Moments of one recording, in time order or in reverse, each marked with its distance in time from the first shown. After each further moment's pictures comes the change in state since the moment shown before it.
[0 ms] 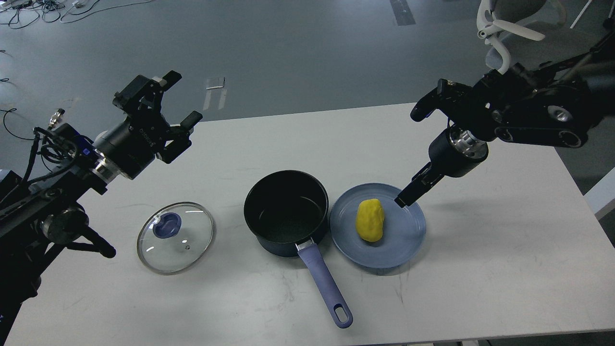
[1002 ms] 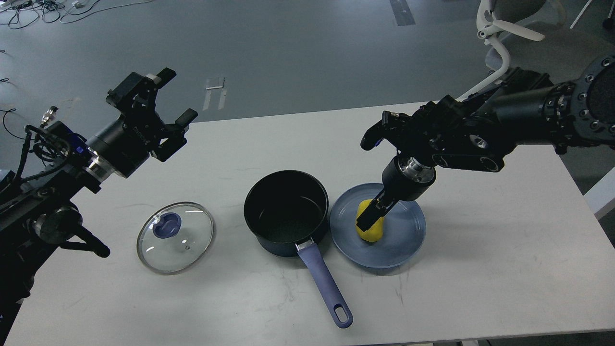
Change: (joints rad) left arm 0.001 0.024 -0.008 -0.016 0.000 -0.003 0.000; right arm -0.048 0.256 -0.110 -0.134 0.207 0.000 0.000
